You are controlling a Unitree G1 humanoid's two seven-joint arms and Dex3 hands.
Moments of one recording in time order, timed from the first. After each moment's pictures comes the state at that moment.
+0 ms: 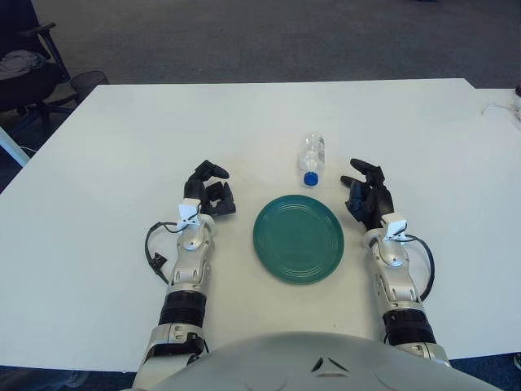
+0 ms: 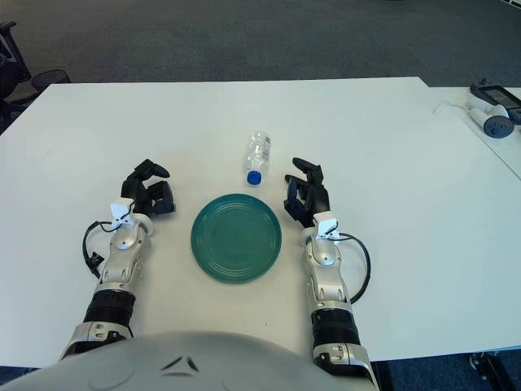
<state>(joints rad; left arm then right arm) -0.07 -0.08 0.09 0.29 0.02 -0.21 0.16 0.01 -0.01 -0.08 0.23 -0.02 -0.29 -0.07</state>
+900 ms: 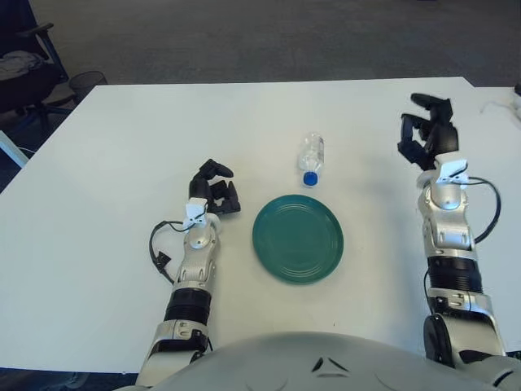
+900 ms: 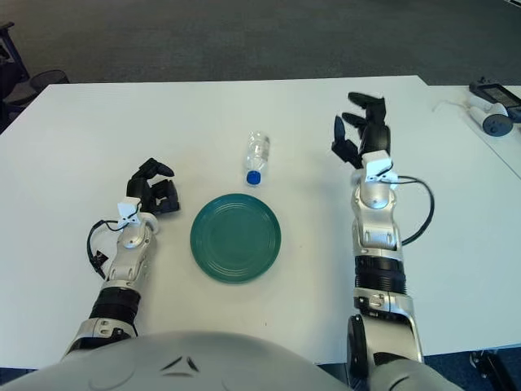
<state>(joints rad) -0.09 -0.09 0.08 0.33 0.04 -0.25 0.19 -0.30 -0.27 -0.18 0.03 -0.12 -0.06 -0.11</state>
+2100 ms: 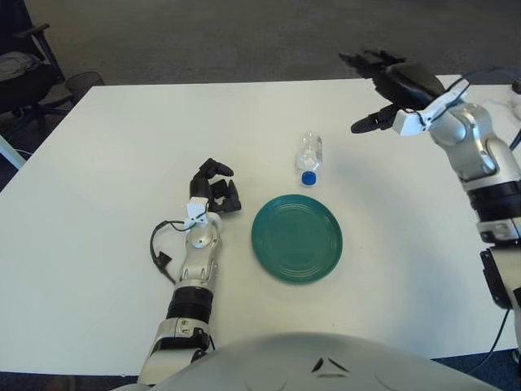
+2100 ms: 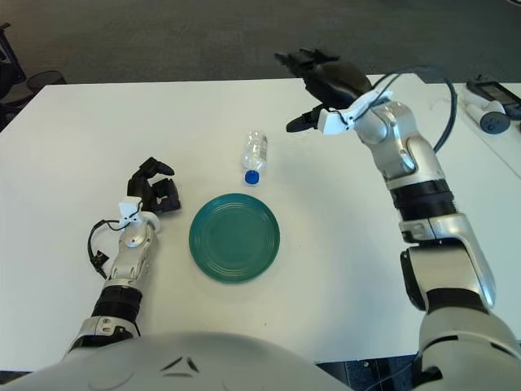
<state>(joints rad) -0.11 -0.10 0.08 0.35 0.04 -0.27 0.21 -0.78 -0.67 0.30 0.39 -0.67 -0.41 0.21</state>
